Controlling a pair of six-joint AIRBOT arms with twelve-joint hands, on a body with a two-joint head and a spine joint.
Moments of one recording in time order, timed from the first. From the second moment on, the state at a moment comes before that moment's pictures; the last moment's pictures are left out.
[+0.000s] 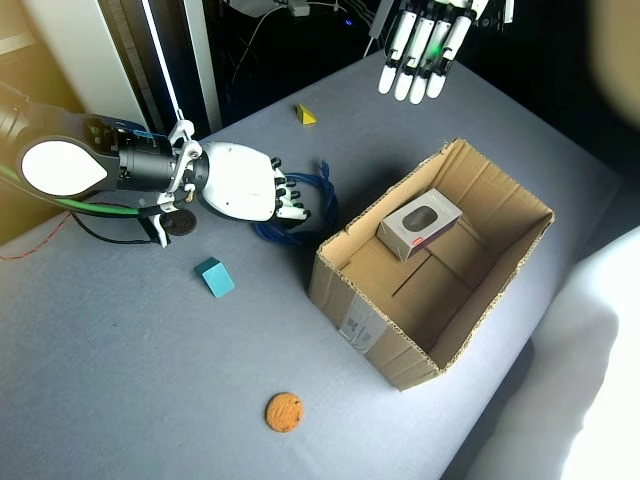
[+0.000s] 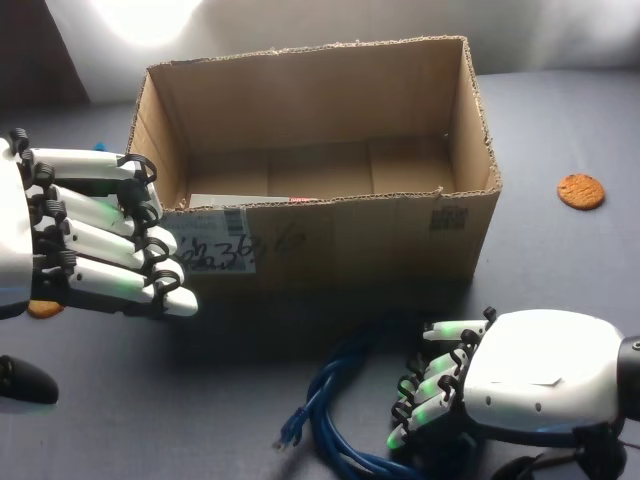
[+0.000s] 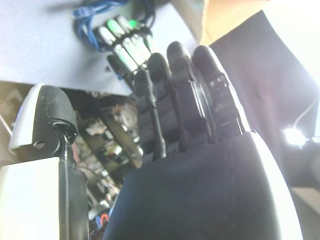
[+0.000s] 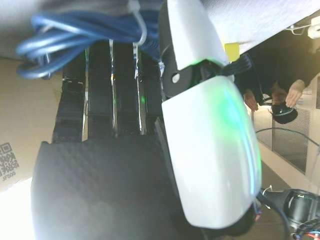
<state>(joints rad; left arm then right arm) 0.27 -0.47 0.89 1.27 -0.85 0.08 -0.55 -1.01 0.88 -0.58 0.41 -0.45</state>
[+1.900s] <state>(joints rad) 0.28 -0.47 0.89 1.27 -0.84 0.07 -0.32 -0.93 0.82 -1.01 0.64 -0.39</state>
